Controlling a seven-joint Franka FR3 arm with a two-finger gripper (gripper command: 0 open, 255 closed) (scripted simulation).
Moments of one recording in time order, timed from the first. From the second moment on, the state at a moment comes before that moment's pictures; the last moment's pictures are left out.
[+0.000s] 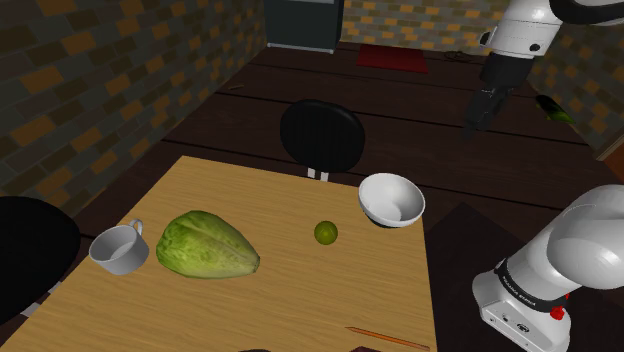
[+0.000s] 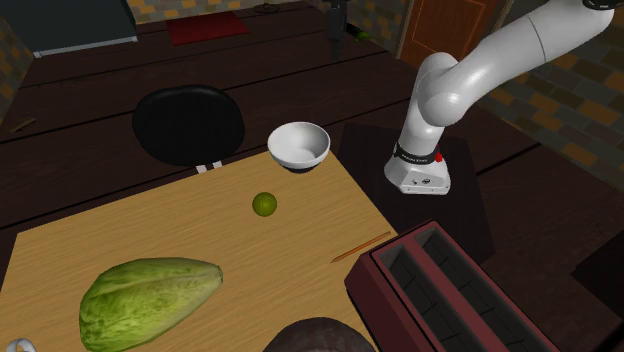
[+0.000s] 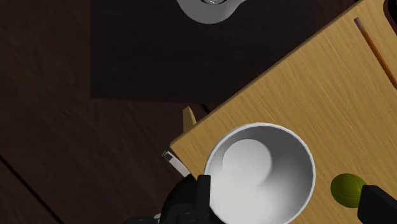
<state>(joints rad) -0.02 -0.83 -0.04 -2.45 0.11 1.52 -0.07</state>
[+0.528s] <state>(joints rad) 0.02 -0.79 0.10 -2.54 0.19 1.69 0.06</state>
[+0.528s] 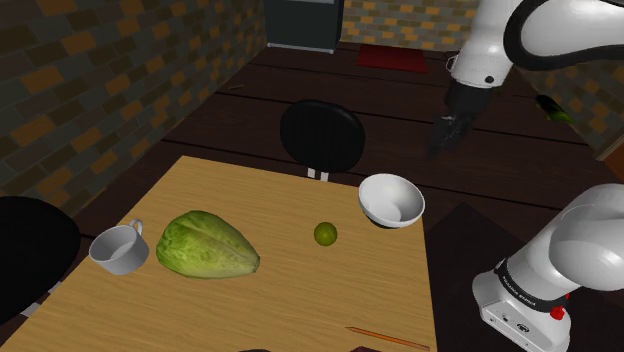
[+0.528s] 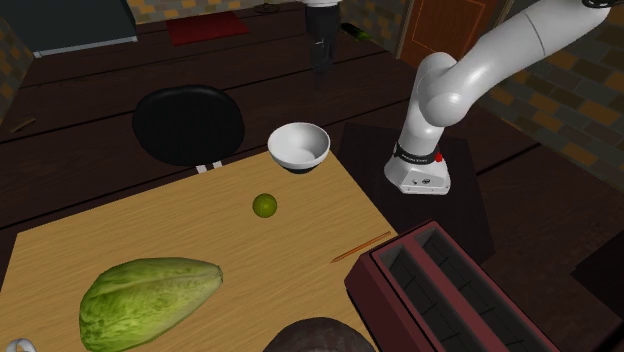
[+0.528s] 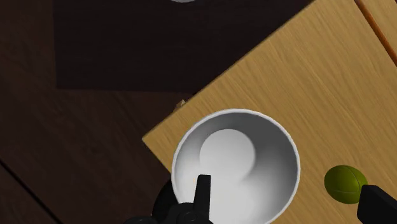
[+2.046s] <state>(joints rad) 0.01 -0.03 0.63 -2.42 0.04 2.40 0.73</state>
